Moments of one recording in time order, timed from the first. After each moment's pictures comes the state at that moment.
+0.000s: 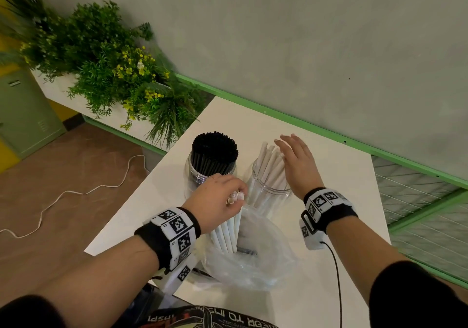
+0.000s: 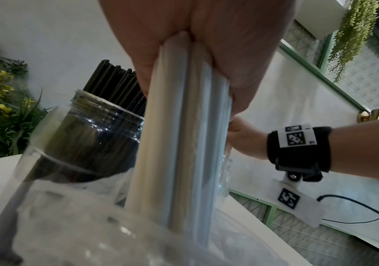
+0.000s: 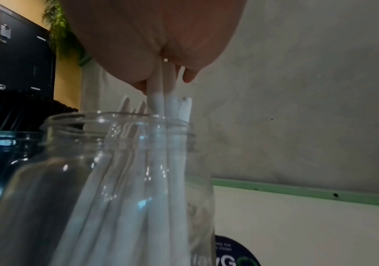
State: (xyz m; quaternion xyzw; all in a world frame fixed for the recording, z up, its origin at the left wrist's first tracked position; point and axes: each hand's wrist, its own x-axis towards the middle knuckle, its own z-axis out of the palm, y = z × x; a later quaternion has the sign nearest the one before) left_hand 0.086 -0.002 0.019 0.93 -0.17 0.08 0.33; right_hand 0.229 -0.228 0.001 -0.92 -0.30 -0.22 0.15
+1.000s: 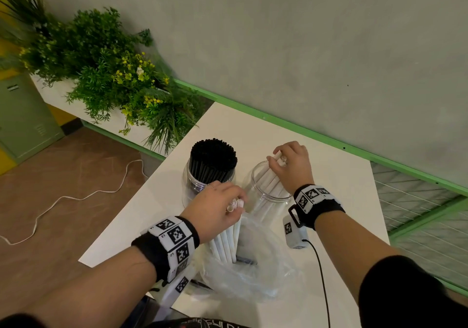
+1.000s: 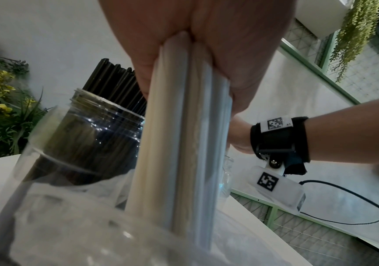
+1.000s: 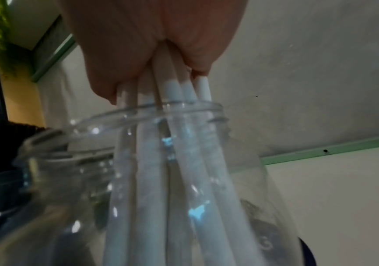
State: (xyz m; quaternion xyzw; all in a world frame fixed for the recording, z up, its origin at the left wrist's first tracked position) left_hand 0.088 -0.004 0.017 0.92 -0.17 0.09 0.33; right_hand 0.243 -0.206 0.008 -0.90 -0.22 -0.25 0.28
